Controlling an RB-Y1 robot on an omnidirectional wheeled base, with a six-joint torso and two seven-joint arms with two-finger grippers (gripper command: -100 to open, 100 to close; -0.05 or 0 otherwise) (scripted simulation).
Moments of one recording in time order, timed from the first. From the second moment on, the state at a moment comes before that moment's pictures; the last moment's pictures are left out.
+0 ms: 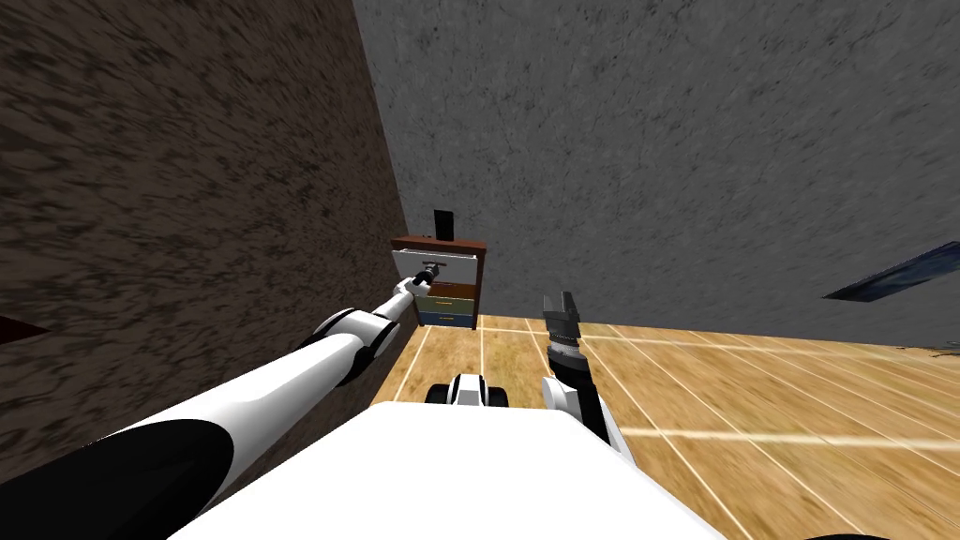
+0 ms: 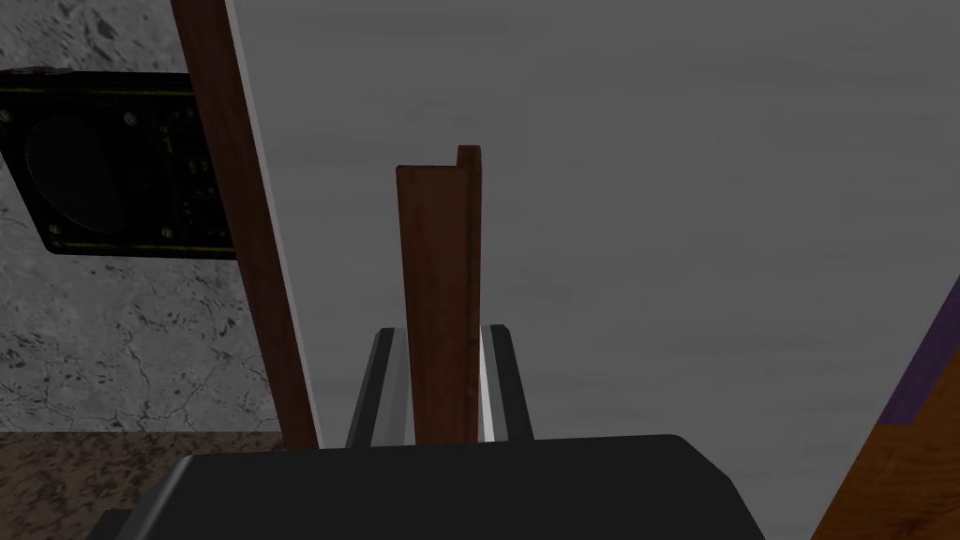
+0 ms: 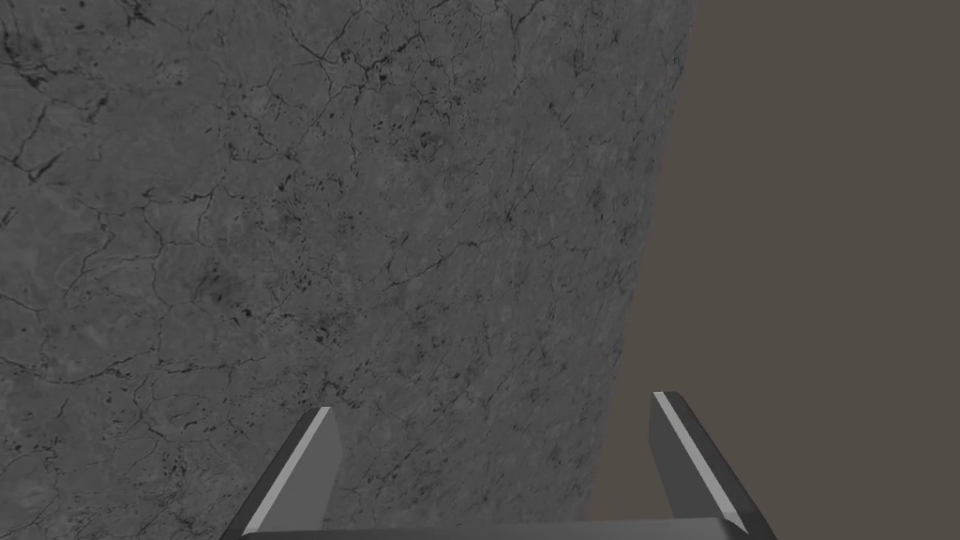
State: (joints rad) left arm -0.89 0.44 -0.10 -0.59 0.03 -0.16 0.46; right arm 0.48 -0.05 -0.02 -2.22 0.01 -0.52 -0.05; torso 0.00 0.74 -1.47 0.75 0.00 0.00
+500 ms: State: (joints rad) left arm -0.88 0.40 0.00 -0.60 0.02 -0.14 0.37; right arm 0.48 -0.05 -0.02 -2.22 0.01 -0.52 -0.05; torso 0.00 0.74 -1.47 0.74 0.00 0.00
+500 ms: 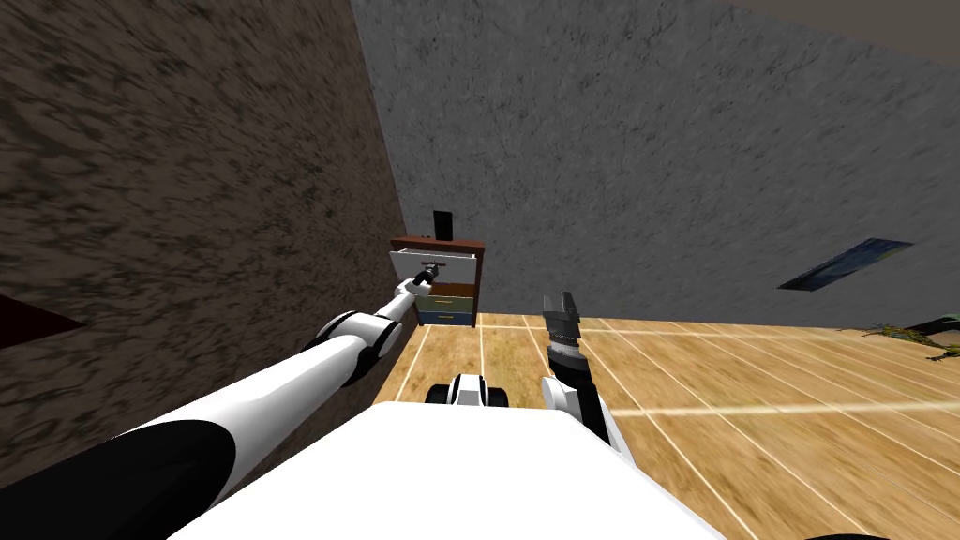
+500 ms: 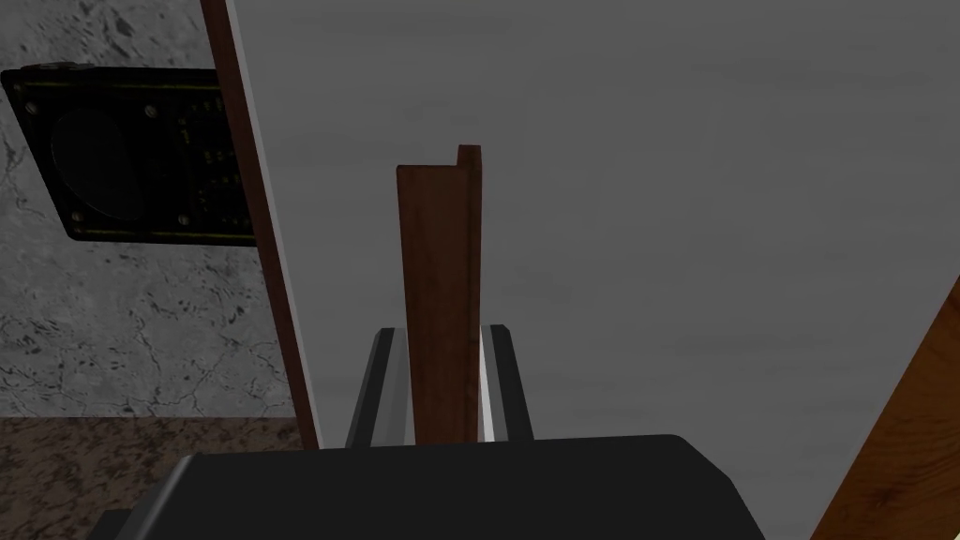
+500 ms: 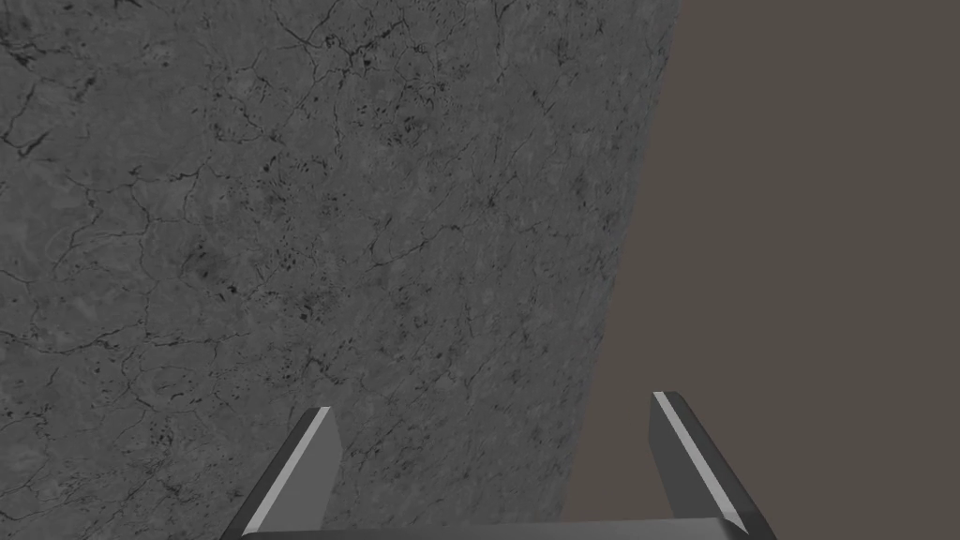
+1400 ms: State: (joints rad) left arm -0.87 0.33 0.15 -0.67 0.04 -0.08 0.19; right arm 0.48 -0.05 -0.02 -2.22 0.01 -0.52 -0.05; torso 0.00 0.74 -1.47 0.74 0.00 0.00
